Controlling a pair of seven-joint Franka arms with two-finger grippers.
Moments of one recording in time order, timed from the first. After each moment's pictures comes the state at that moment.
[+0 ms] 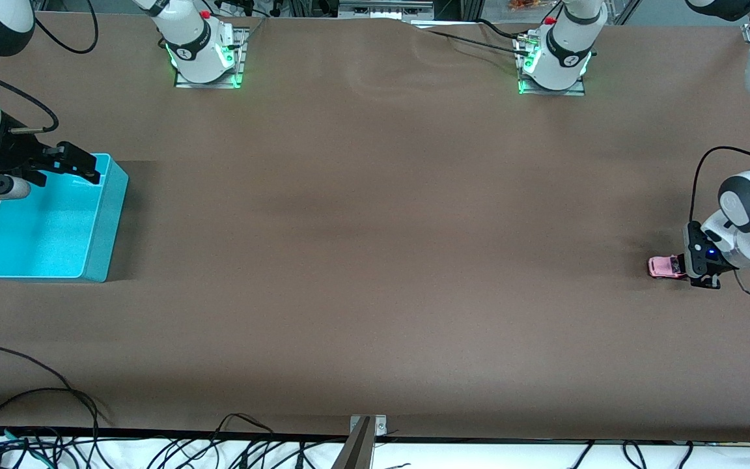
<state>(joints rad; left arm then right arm) 0.38 0.66 0.01 -1.75 0.04 2.41 2.00 0.01 0.05 0.00 -1.66 0.02 1.69 -0.04</state>
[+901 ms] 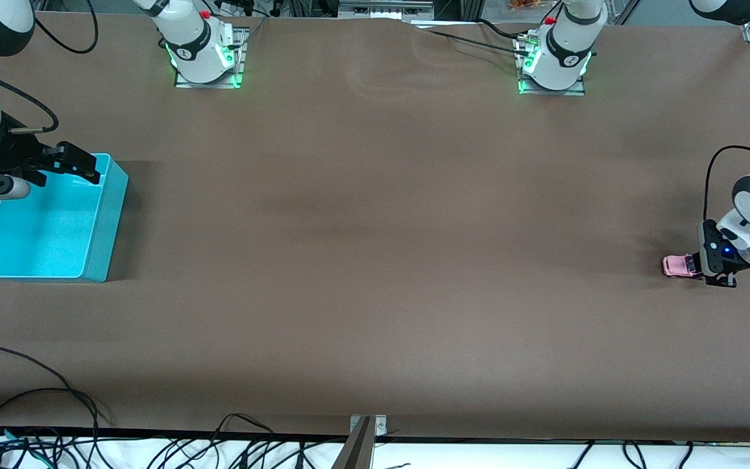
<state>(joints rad) 0.42 0.68 0.03 -1.72 0.04 2.41 2.04 0.01 0.05 0.00 -1.66 0.02 1.69 -0.04</state>
